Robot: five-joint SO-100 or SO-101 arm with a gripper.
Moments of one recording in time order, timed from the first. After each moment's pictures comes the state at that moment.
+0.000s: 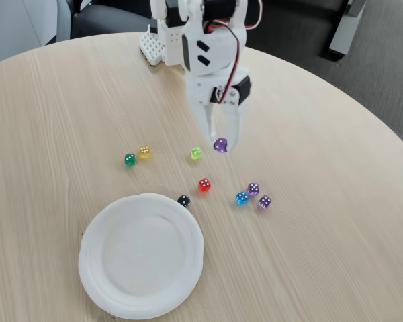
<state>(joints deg) -14.4 110.0 112.5 56.5 49.1</state>
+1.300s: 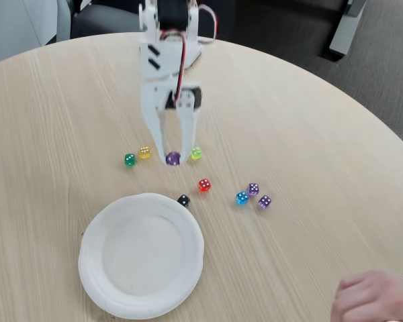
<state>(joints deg) -1.3 119.9 140.2 25.1 26.6</state>
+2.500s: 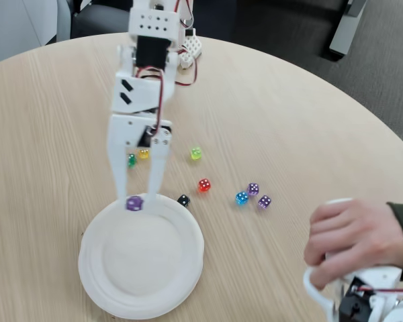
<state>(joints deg) 7.3 97.9 126.4 -2.1 1.5</state>
